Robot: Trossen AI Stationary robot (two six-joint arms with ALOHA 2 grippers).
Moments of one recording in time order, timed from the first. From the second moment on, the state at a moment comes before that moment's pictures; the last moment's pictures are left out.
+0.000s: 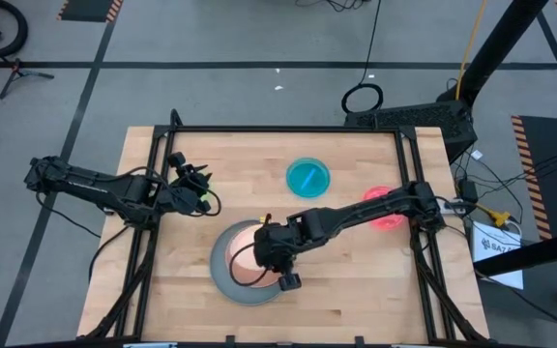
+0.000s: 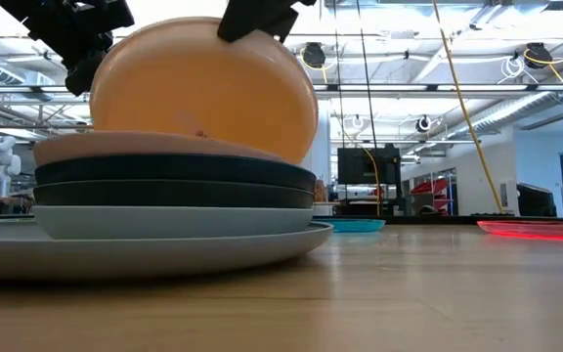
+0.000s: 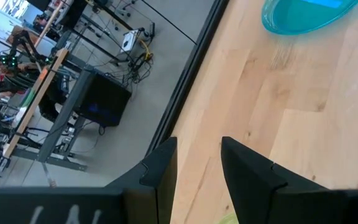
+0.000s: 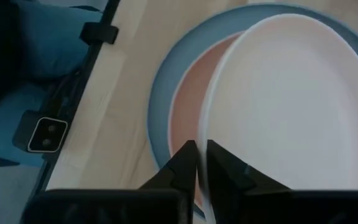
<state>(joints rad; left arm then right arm) -0.17 0.89 0.69 -0.68 -0.92 0.01 0.24 2.04 1.83 -0.79 -0.22 0.04</state>
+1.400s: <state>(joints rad) -0.17 0.89 0.69 -0.68 -0.92 -0.01 -0.10 1.99 1.76 -1.04 -0.03 -0.06</state>
